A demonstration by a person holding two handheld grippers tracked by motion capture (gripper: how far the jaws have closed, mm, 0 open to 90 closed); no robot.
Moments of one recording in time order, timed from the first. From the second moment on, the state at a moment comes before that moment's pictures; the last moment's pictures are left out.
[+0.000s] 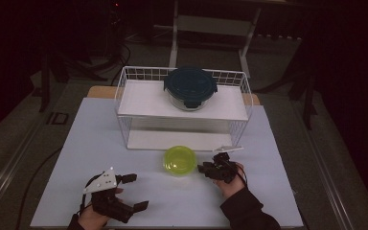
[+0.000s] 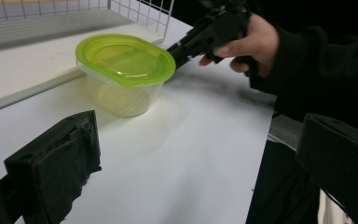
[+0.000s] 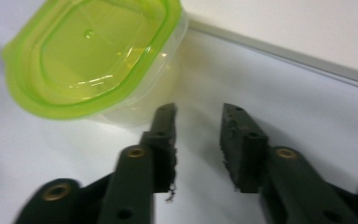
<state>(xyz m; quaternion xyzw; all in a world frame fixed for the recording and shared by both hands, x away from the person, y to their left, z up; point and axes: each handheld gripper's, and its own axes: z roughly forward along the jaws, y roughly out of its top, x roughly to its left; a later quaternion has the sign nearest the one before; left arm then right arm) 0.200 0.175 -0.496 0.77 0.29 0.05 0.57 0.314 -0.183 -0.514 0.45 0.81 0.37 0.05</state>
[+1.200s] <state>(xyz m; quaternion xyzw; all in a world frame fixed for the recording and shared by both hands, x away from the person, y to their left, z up) 0.294 0.136 -0.475 0.72 0.44 -0.05 0.54 0.330 -0.187 -0.468 0.47 0.76 0.45 -0.05</state>
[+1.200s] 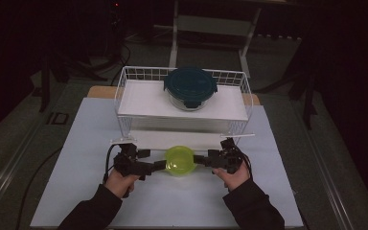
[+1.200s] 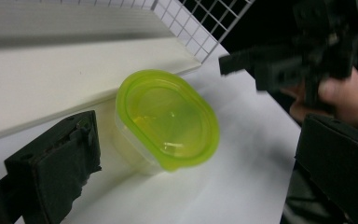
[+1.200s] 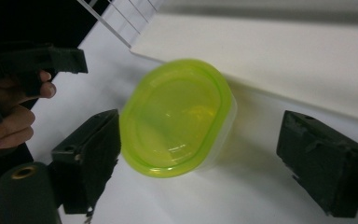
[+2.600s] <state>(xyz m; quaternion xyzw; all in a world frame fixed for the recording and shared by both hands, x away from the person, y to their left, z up) 0.304 0.122 -0.510 0.70 0.53 -0.15 0.45 0.315 -0.172 -0.487 0.49 0.76 0.41 -0.10</state>
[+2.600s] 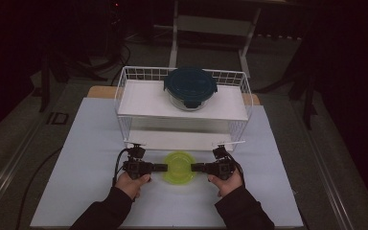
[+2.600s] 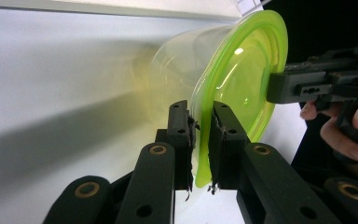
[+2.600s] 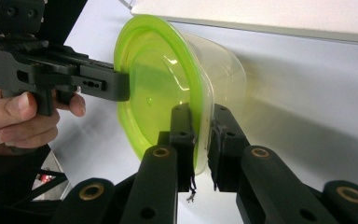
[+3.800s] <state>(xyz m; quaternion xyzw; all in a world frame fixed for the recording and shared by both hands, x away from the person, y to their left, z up) 0.281 0.123 -0.406 0.72 0.47 -0.10 0.50 0.278 -0.178 -0.386 0.44 0.77 0.47 -0.03</state>
